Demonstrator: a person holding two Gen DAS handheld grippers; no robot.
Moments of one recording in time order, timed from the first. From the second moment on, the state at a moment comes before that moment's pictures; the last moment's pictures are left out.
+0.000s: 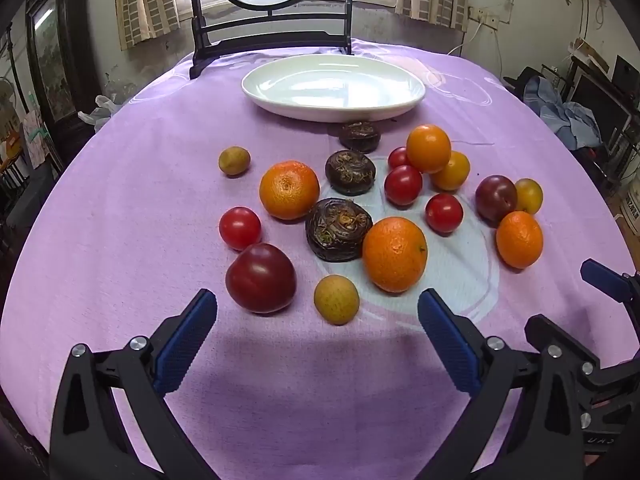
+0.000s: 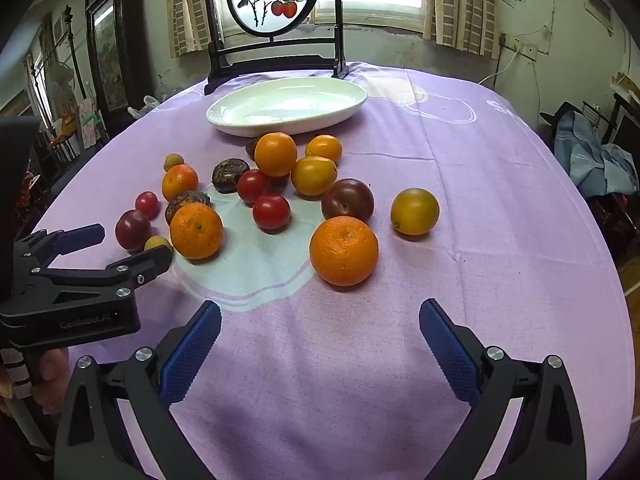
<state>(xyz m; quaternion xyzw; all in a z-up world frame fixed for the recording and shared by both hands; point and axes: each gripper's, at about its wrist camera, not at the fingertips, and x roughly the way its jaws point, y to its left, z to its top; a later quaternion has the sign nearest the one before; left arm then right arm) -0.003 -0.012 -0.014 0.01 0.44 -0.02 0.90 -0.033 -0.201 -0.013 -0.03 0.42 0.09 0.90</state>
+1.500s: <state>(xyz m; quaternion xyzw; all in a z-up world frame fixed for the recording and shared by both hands) -0.010 -0.013 -0.014 0.01 0.44 -0.02 0.90 -0.037 -0.205 -0.012 -0.01 0.41 0.09 0.91</state>
